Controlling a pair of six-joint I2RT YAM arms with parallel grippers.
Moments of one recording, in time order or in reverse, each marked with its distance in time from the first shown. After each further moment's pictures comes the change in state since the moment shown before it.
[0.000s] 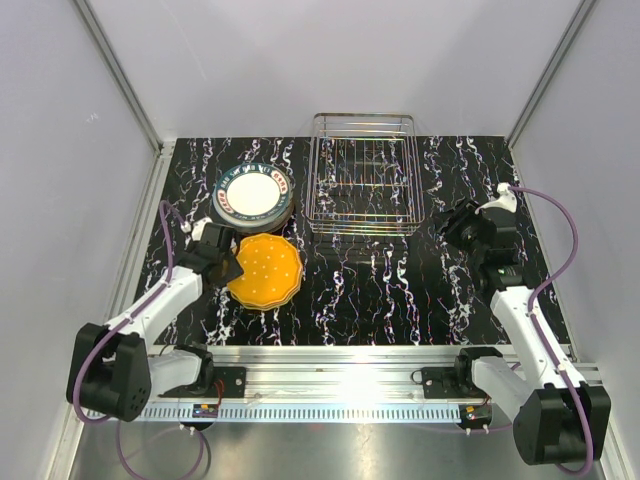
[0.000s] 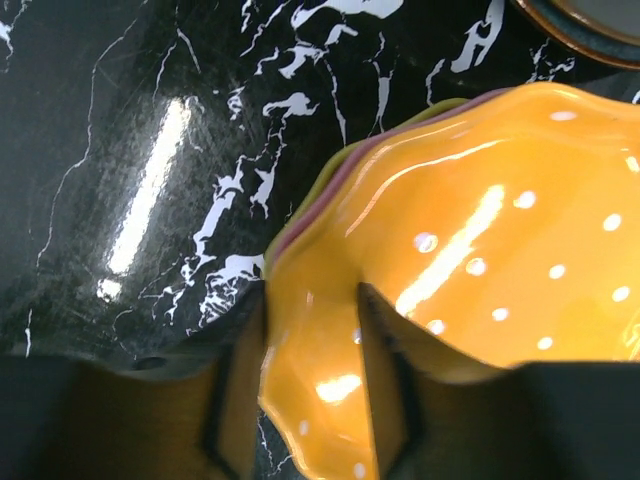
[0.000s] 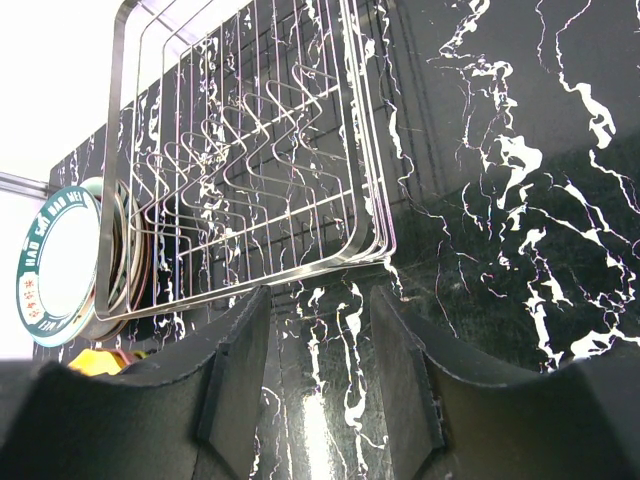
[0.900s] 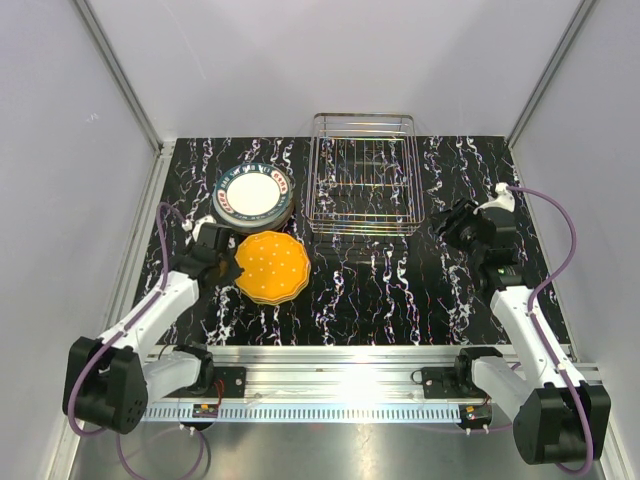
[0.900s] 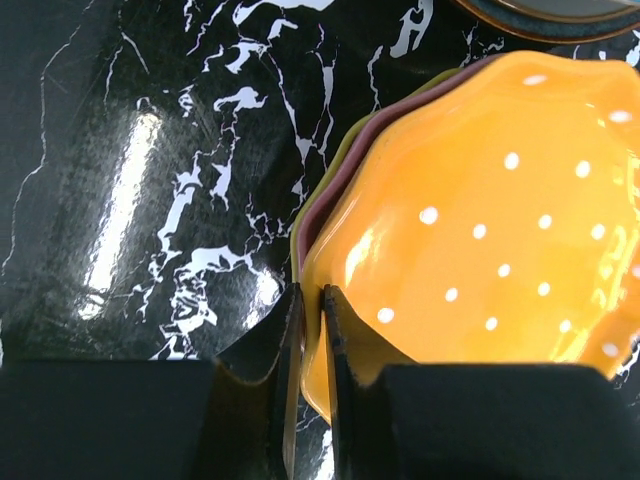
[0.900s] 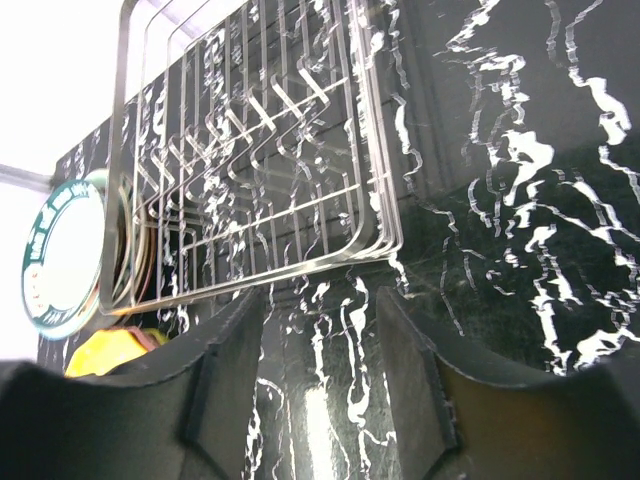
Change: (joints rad) left arm -0.003 -0.051 0.001 0.007 0.068 0.033; right arm 0.000 0.004 -0.002 0.001 -0.015 0.003
